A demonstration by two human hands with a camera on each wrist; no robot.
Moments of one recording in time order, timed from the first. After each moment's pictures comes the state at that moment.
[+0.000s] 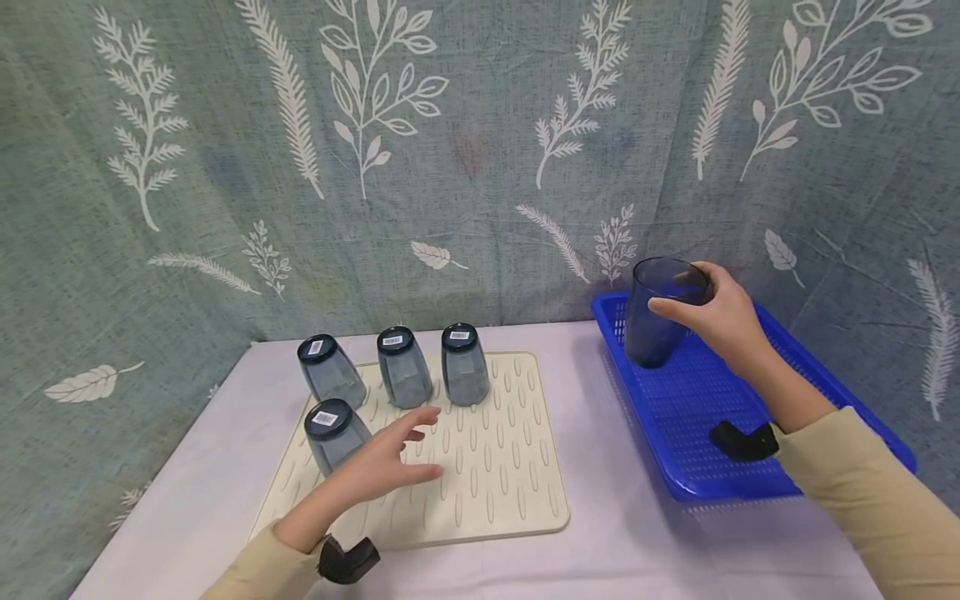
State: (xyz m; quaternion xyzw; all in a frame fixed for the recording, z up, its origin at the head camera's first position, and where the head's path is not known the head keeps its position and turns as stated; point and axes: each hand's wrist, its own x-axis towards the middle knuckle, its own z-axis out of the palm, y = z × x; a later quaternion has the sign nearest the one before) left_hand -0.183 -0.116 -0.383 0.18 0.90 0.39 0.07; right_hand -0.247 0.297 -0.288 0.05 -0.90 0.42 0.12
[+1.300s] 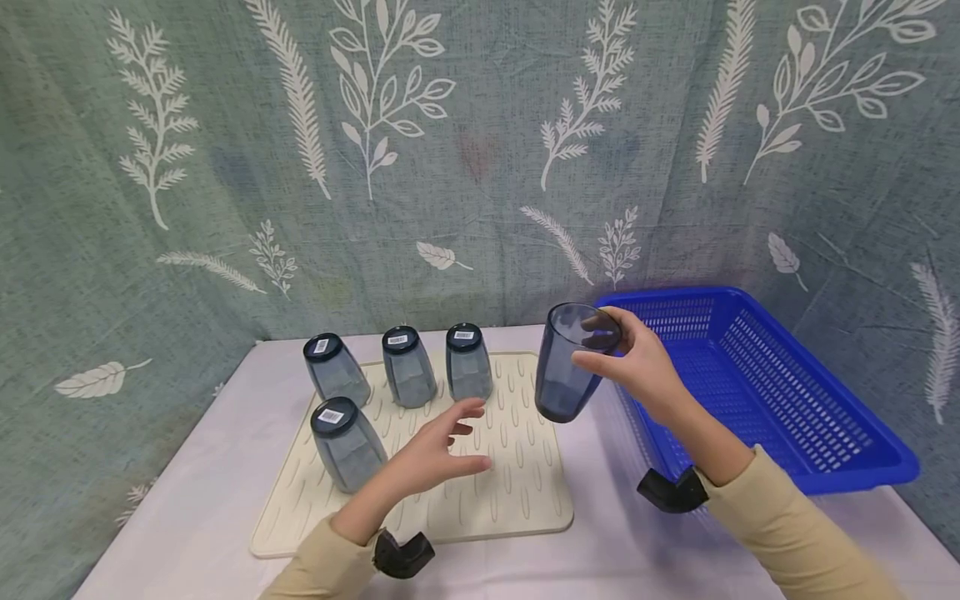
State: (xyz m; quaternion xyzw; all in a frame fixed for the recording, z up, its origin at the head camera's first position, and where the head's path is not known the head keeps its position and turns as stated) left_hand -0.186 -0.070 -0.381 0.19 0.87 0.45 0.09; right_hand -0.211 0.209 -0.312 0.17 -0.79 0.58 0.06
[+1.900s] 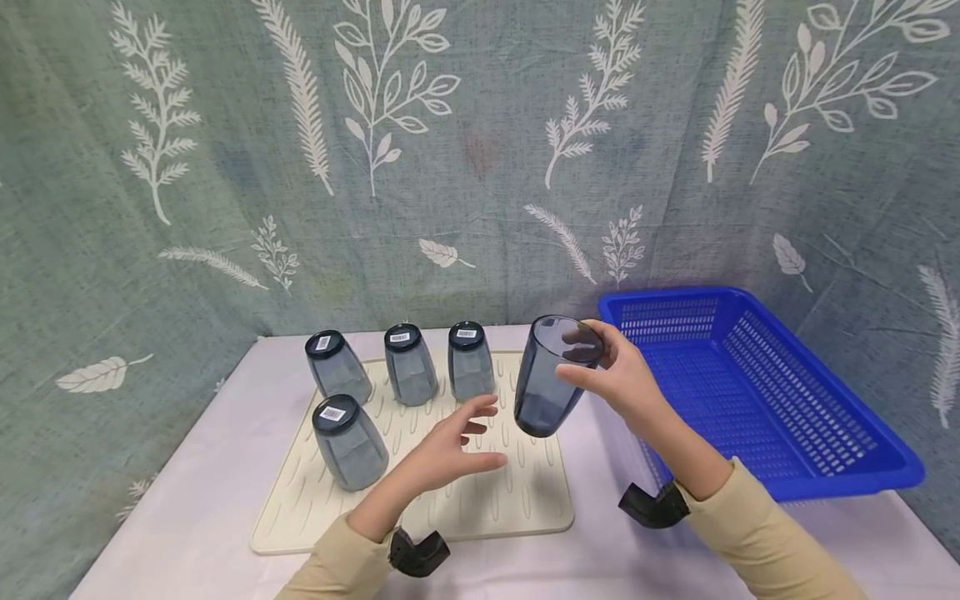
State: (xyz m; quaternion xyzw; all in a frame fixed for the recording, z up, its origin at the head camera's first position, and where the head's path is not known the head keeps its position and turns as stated) left_hand -0.189 -0.058 -0.384 0.19 0.85 0.48 0.09; right_hand -0.205 0.186 -0.319 0.19 -0.73 0.65 0.02
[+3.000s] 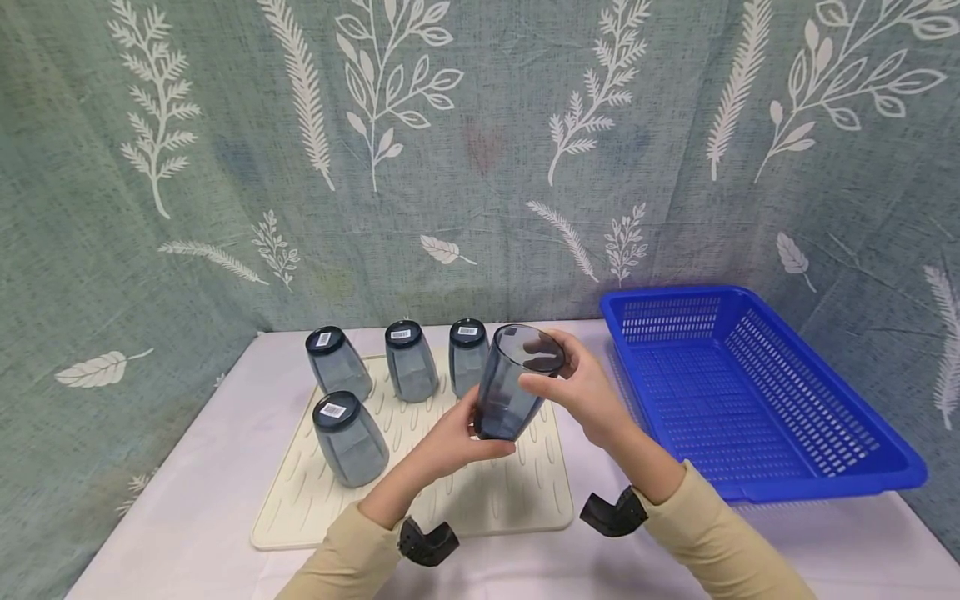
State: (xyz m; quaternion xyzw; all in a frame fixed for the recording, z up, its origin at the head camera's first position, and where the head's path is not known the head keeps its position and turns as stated) left_hand -0.203 -0.052 -0.388 0.20 0.80 0.56 0.11; right_hand -0.207 0.149 -0.334 0.22 -0.69 0.69 0.00
